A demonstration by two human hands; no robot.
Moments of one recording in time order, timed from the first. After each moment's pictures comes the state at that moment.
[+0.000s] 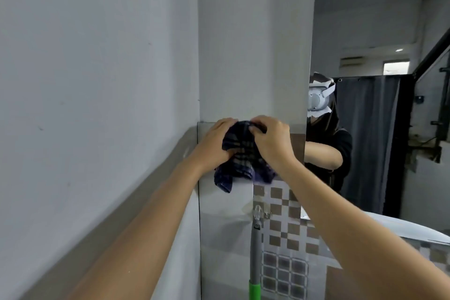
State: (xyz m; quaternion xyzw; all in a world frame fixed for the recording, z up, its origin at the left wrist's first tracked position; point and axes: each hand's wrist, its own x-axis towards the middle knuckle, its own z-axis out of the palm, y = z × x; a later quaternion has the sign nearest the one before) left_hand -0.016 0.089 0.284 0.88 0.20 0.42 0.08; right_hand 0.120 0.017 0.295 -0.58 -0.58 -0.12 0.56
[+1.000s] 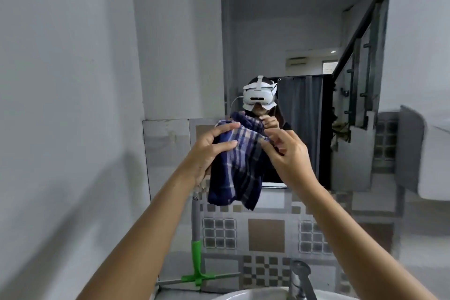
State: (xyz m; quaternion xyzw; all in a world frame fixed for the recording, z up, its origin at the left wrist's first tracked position) left_hand 0.033 -0.106 0.279 0.73 0.06 0.37 0.57; right_hand 0.183 -0.210 0.253 -0.62 -0.52 -0.18 0.57
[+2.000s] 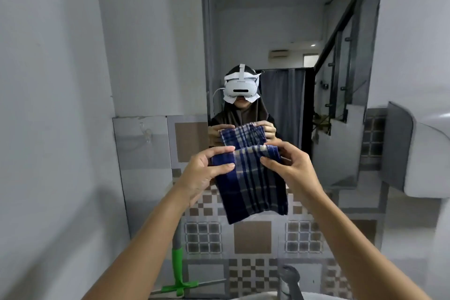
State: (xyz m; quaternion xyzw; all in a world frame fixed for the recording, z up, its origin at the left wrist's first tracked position) left_hand 0.071 -0.081 0.237 0.70 0.07 0.36 0.61; right_hand 0.230 -0.212 0.227 -0.56 -0.49 0.03 0.67
